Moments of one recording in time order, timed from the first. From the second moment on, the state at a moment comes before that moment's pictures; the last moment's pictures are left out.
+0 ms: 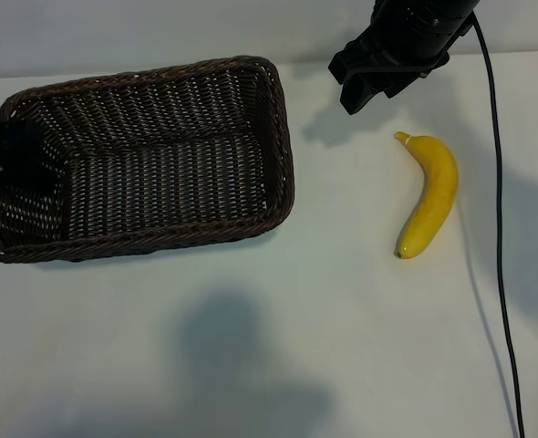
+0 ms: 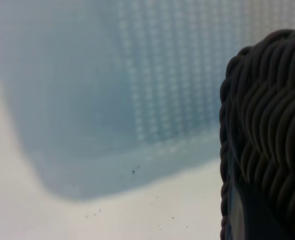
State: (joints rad) left arm 0.24 1.76 -1.15 -0.58 0.95 0.47; right arm 0.38 2.00 -1.85 0.29 1.21 -0.25
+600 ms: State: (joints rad) left arm 0.08 1.93 -1.32 -0.57 0.95 0.44; right arm 0.38 2.00 -1.85 0.29 1.21 -0.25
